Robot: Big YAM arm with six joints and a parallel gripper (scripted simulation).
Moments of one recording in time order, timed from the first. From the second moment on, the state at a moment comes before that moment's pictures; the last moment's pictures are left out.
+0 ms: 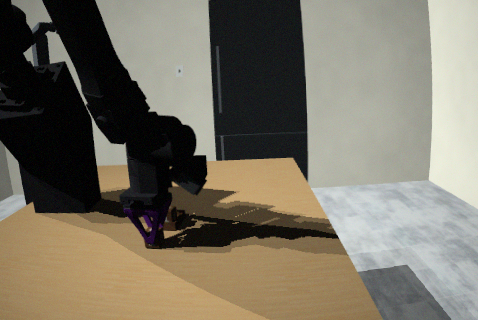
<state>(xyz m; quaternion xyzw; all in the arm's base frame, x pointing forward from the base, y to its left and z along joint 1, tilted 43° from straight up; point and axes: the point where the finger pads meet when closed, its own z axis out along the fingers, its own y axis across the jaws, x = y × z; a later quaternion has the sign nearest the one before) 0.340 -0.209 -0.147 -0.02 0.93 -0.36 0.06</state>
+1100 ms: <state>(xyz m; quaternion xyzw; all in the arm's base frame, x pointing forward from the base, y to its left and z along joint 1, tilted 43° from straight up) 0.340 -0.209 -0.147 -0.02 0.93 -0.36 0.06</state>
